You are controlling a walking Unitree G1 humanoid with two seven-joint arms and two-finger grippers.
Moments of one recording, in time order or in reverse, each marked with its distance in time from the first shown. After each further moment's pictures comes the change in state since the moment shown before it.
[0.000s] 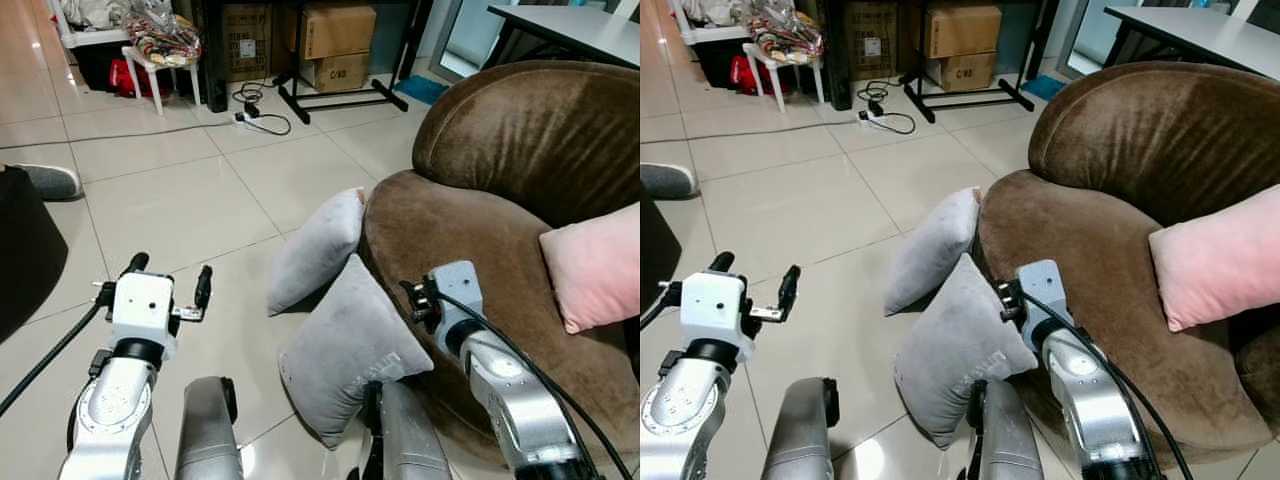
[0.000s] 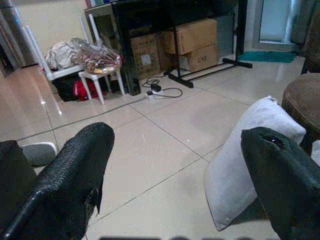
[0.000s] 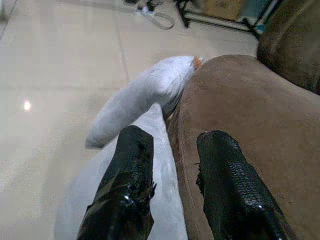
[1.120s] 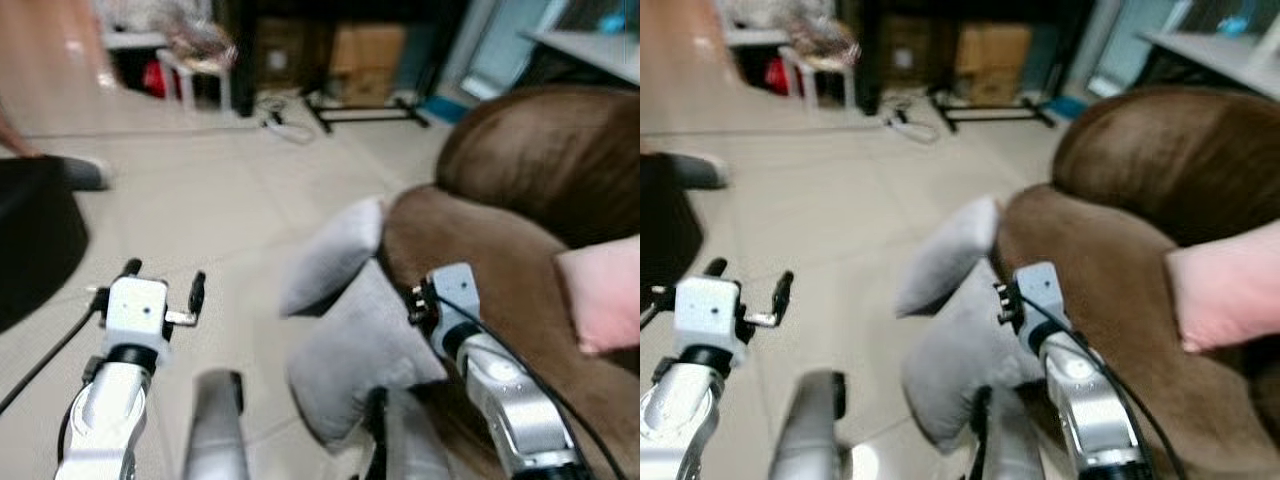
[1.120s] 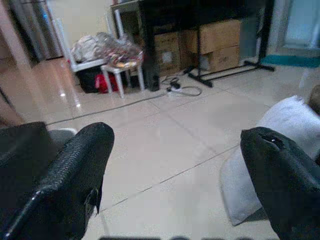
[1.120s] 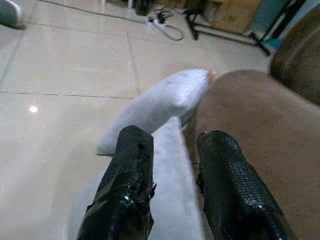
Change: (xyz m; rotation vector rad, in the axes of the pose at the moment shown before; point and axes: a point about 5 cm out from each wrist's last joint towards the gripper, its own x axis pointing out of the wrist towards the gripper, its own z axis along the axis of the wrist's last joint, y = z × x) left arm -0.003 0.001 -0.003 0.004 0.014 0.012; right arm -0.006 0.004 0.002 0.054 -0.025 -0.038
